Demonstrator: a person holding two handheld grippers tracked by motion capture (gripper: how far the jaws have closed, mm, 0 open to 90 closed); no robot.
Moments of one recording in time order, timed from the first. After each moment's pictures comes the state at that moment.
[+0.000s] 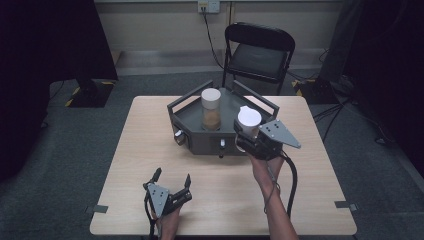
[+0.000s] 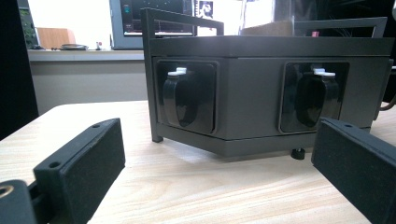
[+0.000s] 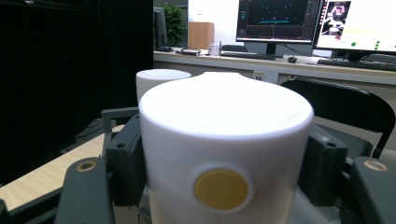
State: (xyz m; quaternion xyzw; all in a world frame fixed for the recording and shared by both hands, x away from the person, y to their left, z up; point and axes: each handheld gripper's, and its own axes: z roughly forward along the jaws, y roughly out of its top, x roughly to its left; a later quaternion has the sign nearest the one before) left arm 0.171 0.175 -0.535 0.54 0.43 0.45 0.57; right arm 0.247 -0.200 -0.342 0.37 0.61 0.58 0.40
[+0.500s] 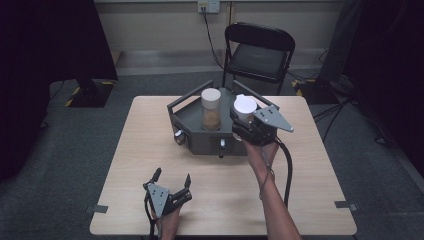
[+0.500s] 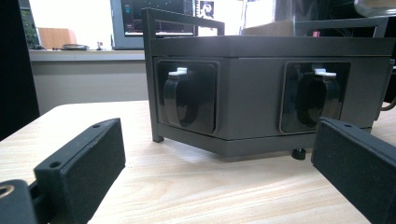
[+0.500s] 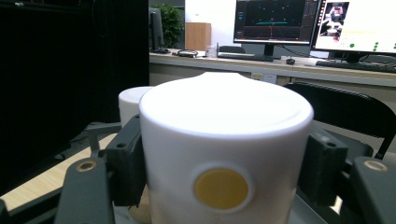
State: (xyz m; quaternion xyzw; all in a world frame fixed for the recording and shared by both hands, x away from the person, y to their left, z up) left arm 0.171 0.174 -0.534 0.53 0.43 0.45 0.57; right arm 0.279 -0.187 -0.331 0.37 0.61 0.58 0.40
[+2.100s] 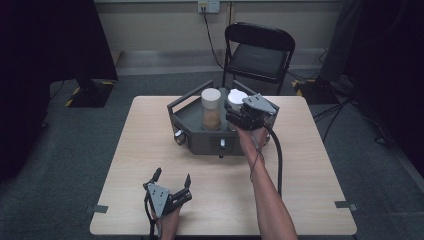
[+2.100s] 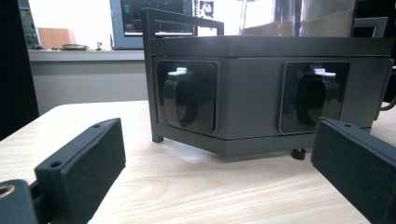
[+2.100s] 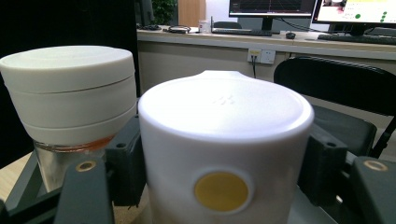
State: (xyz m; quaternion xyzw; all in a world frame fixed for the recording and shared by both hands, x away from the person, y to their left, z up) left arm 0.171 0.175 -0.534 0.54 0.43 0.45 0.57; right arm 0.348 -0.171 -0.345 0.40 0.63 0.54 0.39
